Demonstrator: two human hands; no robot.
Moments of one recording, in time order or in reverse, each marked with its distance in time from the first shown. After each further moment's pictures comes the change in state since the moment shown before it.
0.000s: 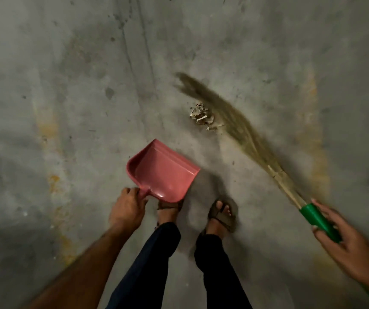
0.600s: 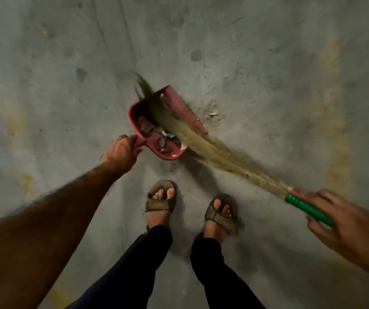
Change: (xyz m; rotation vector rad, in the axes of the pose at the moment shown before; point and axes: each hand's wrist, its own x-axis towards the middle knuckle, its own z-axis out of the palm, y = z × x) left_hand 0.180 0.049 0.029 0.196 0.026 0.241; right_hand 0.090 0.029 0.026 -0.555 -0.150 -0.300
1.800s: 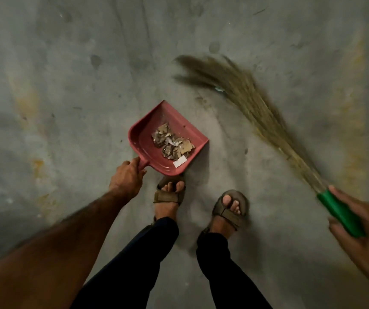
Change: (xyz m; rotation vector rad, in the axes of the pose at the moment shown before) left_hand -0.069 -0.040 0.062 -0.088 -0.066 -0.213; right_hand -0.018 -0.021 0.018 0.323 0.225 0.301
